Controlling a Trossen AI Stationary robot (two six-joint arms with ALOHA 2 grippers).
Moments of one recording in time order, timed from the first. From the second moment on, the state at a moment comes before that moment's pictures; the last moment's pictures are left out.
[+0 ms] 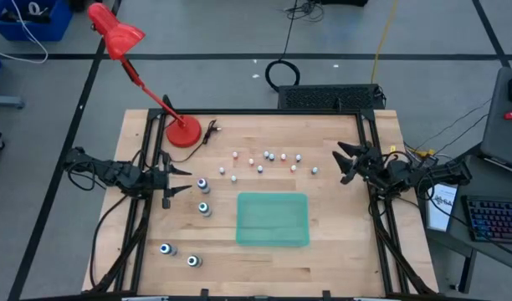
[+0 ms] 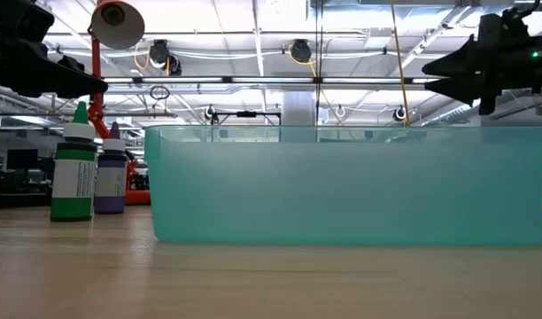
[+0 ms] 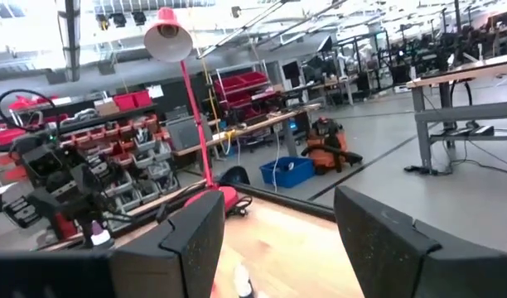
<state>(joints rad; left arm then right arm) -0.37 0.01 0.14 -0.31 -0.45 0.15 0.17 0.05 0.02 0.23 0.80 0.14</state>
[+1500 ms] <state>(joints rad) -0.37 0.01 0.14 -0.29 -0.45 0.15 -0.27 1.31 0.74 -0.67 0.15 0.46</state>
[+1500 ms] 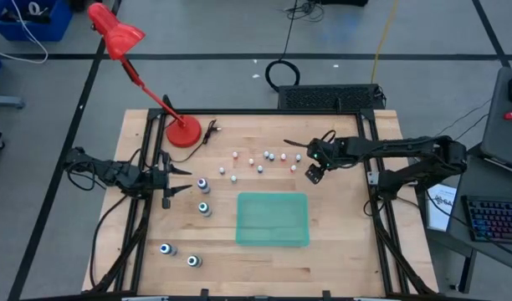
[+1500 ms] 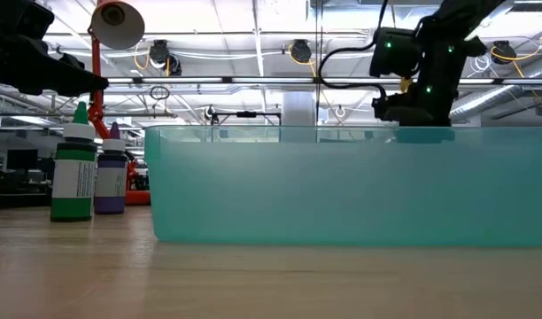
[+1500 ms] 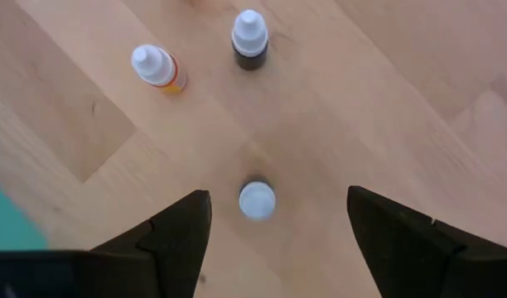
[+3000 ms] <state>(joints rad) -0.37 0.01 0.14 -0.29 -0.45 0.15 -0.29 1.31 0.61 -0.46 0.10 0.45</state>
